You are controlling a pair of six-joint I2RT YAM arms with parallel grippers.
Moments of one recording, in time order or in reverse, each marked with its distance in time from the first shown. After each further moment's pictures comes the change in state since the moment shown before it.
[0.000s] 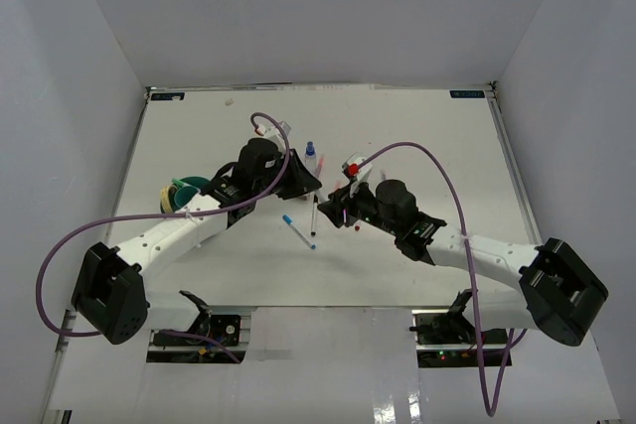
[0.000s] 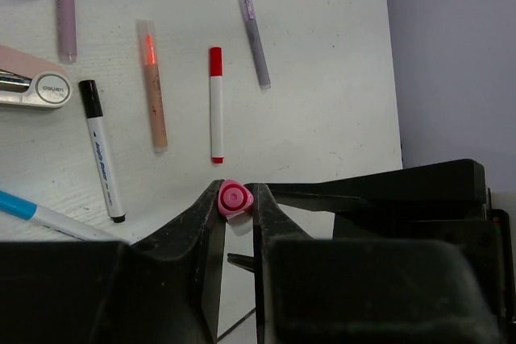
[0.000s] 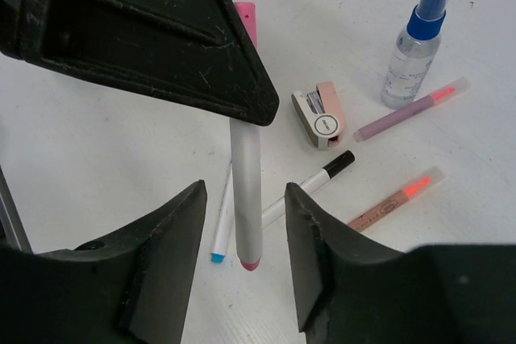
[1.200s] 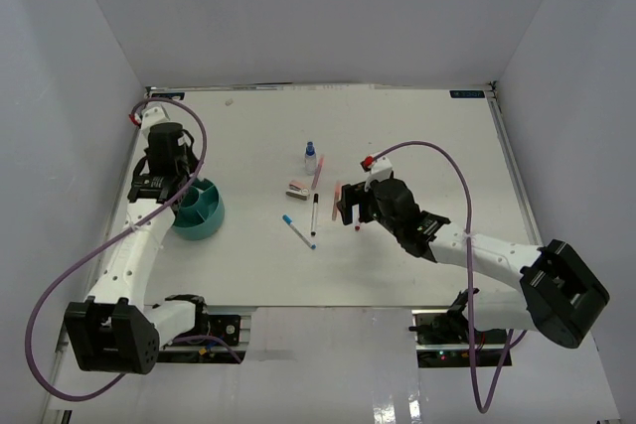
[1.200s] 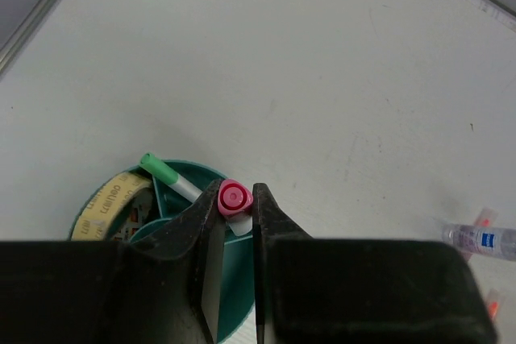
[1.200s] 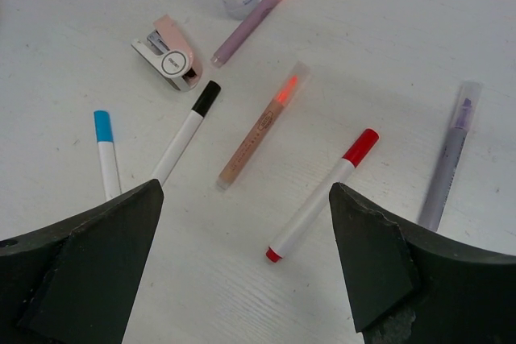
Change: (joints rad) left arm 0.555 -0.180 0.038 -0.248 -0.528 0.341; right arm -0.049 -0.016 0.001 -0.233 0.327 0.126
